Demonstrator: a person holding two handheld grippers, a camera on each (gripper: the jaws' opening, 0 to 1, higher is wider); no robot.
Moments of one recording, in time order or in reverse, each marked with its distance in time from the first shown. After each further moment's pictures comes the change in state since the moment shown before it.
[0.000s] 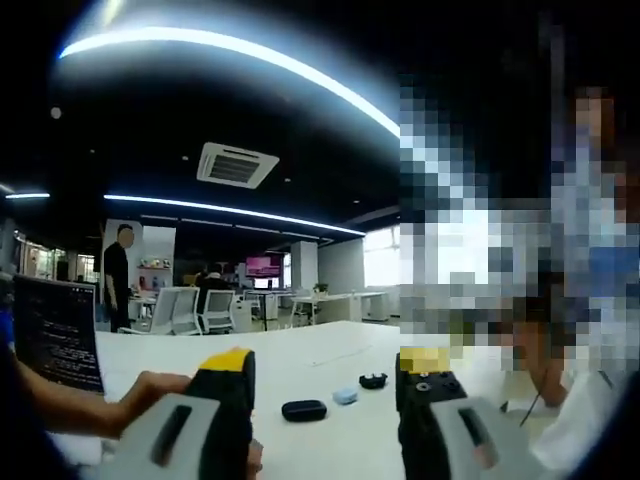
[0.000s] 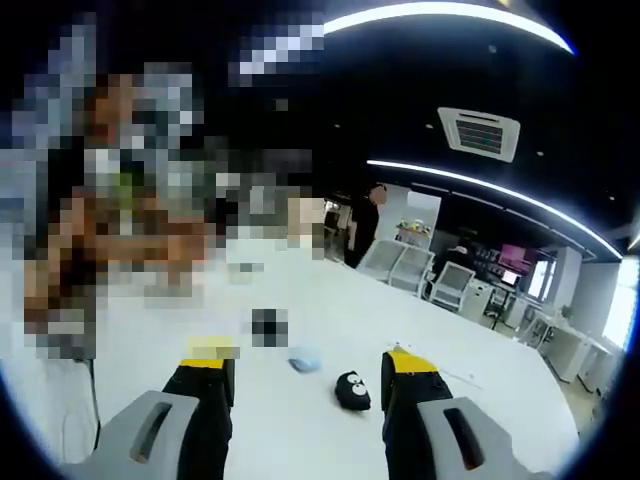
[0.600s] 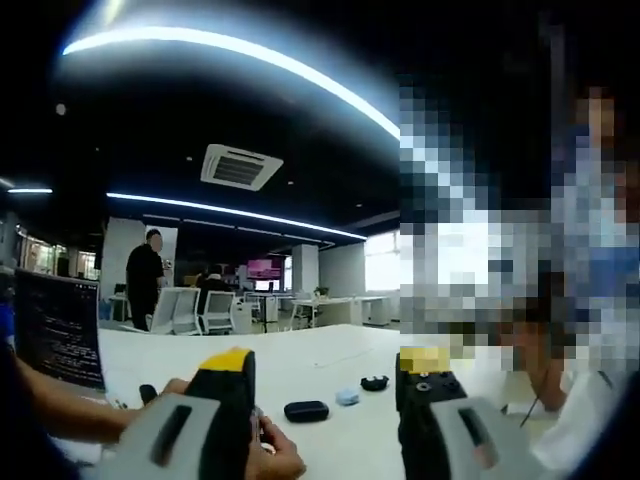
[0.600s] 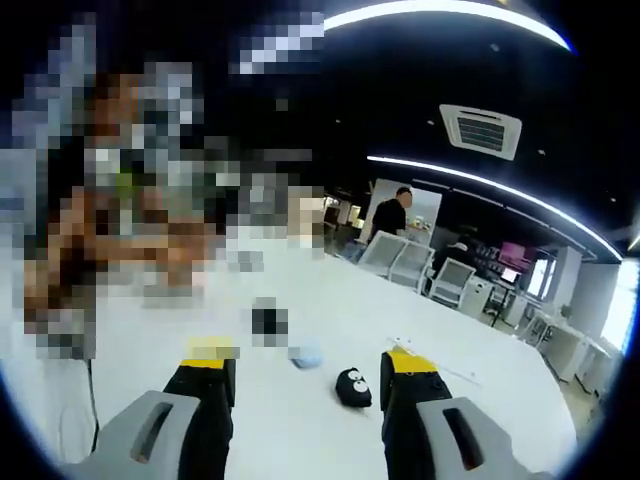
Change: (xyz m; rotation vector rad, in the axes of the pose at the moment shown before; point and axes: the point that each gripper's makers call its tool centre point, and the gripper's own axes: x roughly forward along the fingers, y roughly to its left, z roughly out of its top) left arm -0.007 0.011 0.000 -0.025 -0.018 0.003; right arm 0.006 0.002 -0.006 -0.011 0.030 -0.002
